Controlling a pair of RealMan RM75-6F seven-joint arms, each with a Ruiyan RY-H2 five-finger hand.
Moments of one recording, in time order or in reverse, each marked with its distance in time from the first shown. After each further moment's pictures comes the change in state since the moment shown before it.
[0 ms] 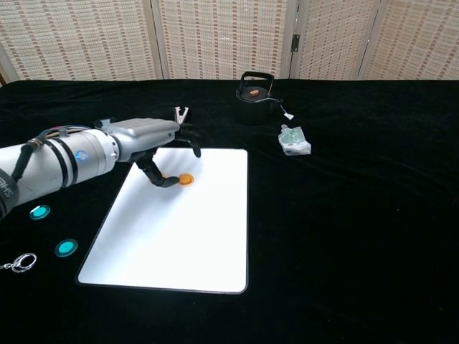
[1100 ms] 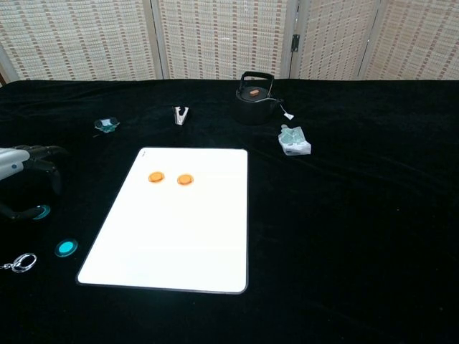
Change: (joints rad) left arm 0.381 0.230 0.230 -0.042 0.273 0.296 -0.248; right arm 0.022 0.000 0.000 -0.038 -0.024 -0.011 -0.045
